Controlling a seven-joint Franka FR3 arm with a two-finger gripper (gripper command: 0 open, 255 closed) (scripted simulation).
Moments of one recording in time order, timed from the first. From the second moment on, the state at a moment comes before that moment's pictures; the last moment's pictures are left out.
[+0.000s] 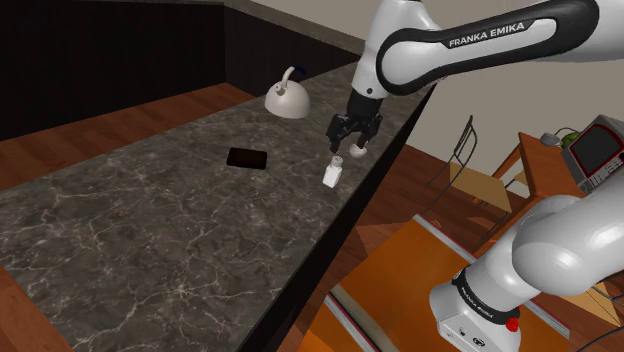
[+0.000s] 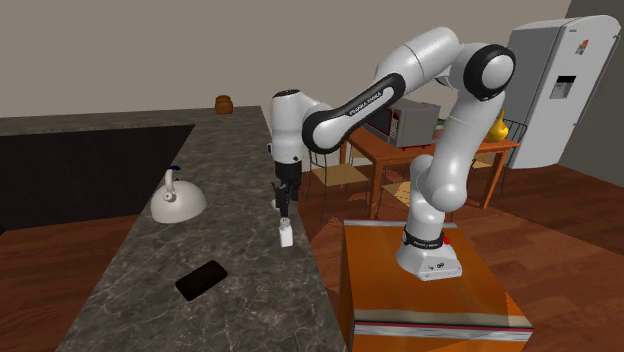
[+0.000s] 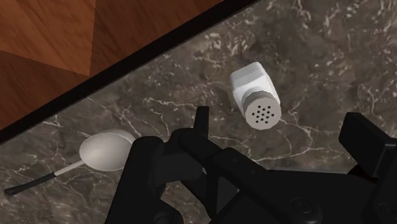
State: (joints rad) arm -0.02 -0.28 0.16 -2.40 0.06 2.14 0.32
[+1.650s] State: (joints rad) arm -0.03 -0.18 0.18 -2.44 0.05 2.29 0.34
